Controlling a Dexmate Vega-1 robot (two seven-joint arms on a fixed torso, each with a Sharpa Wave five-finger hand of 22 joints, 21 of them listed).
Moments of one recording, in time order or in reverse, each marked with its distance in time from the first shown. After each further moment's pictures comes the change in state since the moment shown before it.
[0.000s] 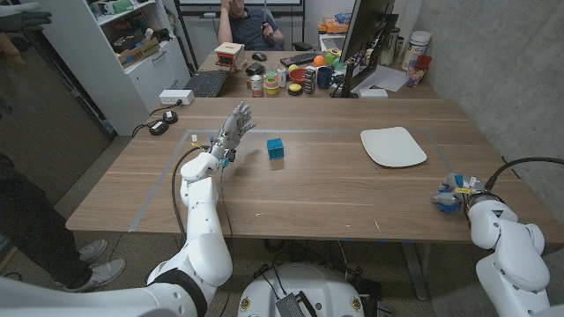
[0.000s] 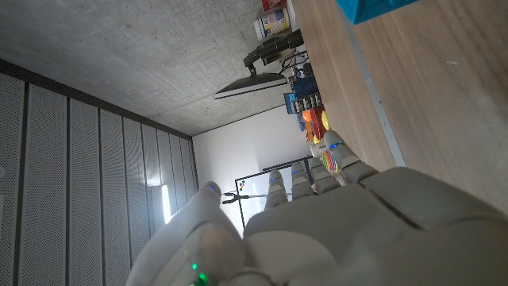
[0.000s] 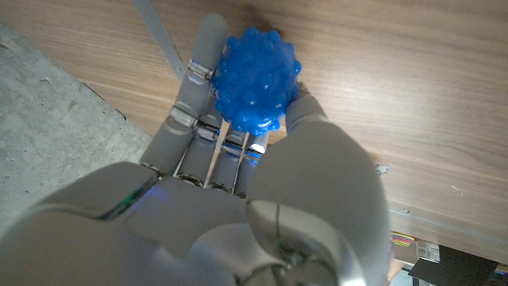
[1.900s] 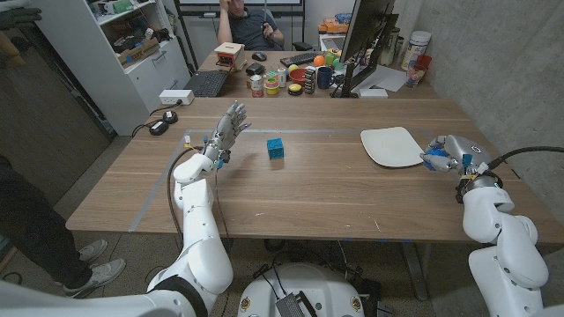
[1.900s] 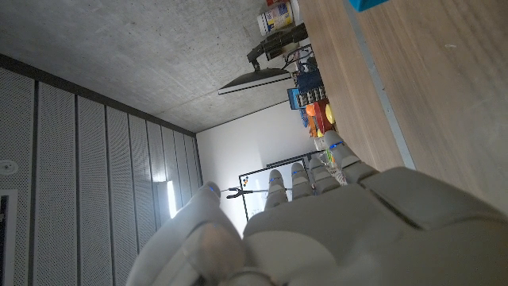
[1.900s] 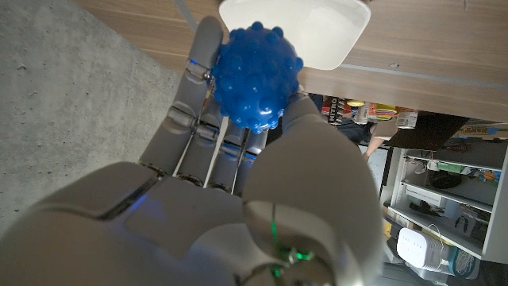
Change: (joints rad) left arm 0.043 -0.014 -0.012 -0.101 -0.023 0.028 -0.039; left_hand 0.000 0.000 -0.010 -0.002 0.000 0.000 0.000 0.000 0.000 -0.005 -0.005 0.000 0.000 -0.003 0.003 0.000 0.000 0.000 0.000 0.000 0.000; right arm 0.041 0.095 0.006 -0.053 0.152 0.158 -0.311; right_hand 0.022 0.038 -0.054 0.037 0.012 -0.073 -0.012 0.060 0.136 -0.038 0.005 0.015 0.037 -0.007 -0.018 -0.060 0.009 -0.034 0.034 -0.022 -0.078
